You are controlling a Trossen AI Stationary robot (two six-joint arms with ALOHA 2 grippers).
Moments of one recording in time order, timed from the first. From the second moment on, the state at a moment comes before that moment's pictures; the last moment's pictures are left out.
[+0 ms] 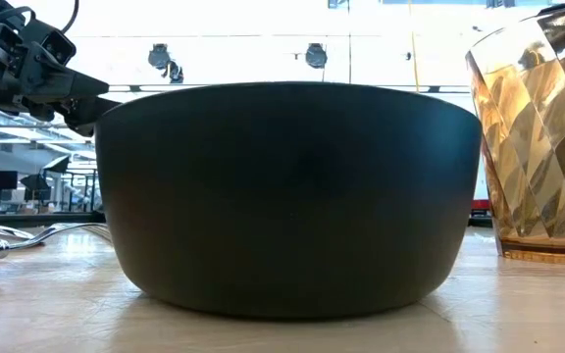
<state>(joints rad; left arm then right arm) 0.08 0.11 0.02 0.03 0.10 -0.08 0.11 0.01 0.02 0.29 -0.89 0.24</state>
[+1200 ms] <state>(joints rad) 0.08 0.11 0.01 0.05 0.10 -0.09 0.11 0.01 0.02 0.71 -0.81 0.33</state>
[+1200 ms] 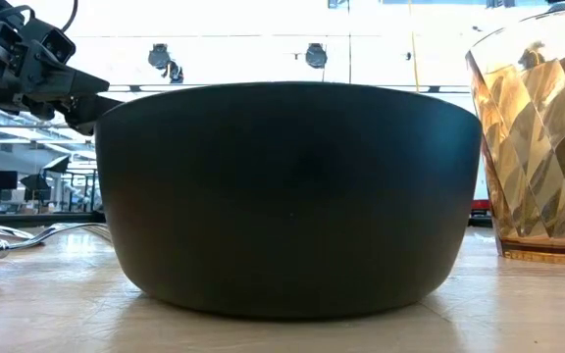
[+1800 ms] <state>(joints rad) 0.08 0.11 0.01 0.15 0.15 -0.34 0.10 0.01 0.02 0.53 -0.44 0.35</state>
